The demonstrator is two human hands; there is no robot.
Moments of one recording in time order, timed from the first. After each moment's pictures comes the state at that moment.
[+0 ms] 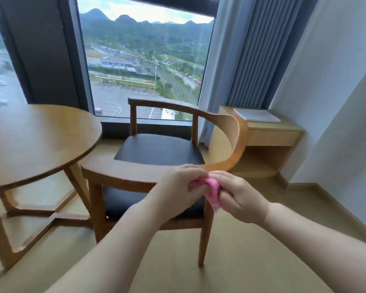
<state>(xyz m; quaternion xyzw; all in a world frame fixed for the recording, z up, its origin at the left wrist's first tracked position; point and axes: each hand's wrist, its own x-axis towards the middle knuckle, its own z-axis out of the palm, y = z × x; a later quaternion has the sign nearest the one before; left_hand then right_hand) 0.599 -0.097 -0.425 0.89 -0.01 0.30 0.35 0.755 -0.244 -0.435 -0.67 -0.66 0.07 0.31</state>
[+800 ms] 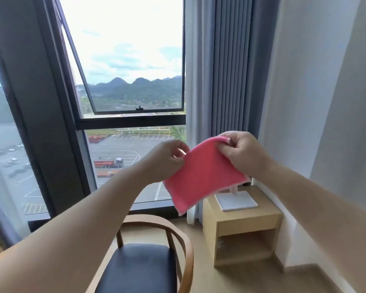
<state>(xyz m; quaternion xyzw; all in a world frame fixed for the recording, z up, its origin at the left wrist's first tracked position) 0.814 -0.178 0.211 0.89 0.15 0.25 0.34 0.965 -0.330 0.211 -0.68 -0.52 -0.01 0.51</state>
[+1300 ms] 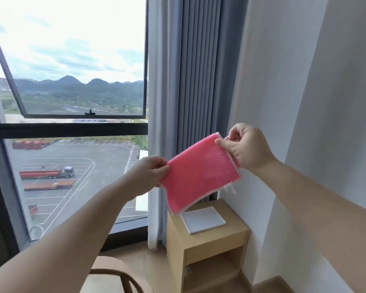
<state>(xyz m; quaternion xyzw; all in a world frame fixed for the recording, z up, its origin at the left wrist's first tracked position) 0.986 -0.064 0.176 0.84 0.10 0.22 0.48 1.122 -0.272 0.234 -0.74 -0.39 -0.19 0.51</state>
